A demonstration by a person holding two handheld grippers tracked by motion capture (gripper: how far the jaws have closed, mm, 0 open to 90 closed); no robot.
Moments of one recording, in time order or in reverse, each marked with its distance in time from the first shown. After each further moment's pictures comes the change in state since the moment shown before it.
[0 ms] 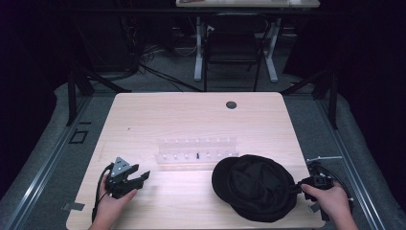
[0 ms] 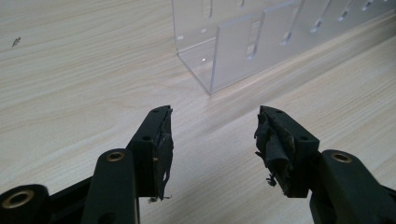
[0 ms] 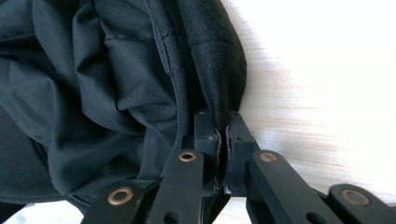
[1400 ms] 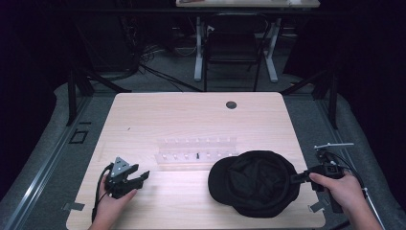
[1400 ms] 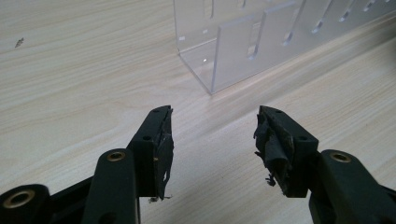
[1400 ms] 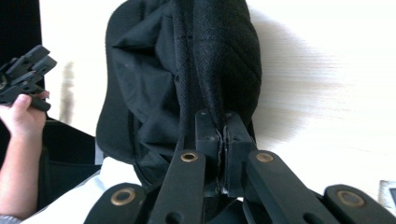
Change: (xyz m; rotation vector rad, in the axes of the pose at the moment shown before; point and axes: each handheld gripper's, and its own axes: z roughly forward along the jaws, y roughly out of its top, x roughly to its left) left arm 0.000 0.000 -0.001 0.000 0.004 0.003; right arm 0.038 0.009 -0.059 0.008 0.158 -0.048
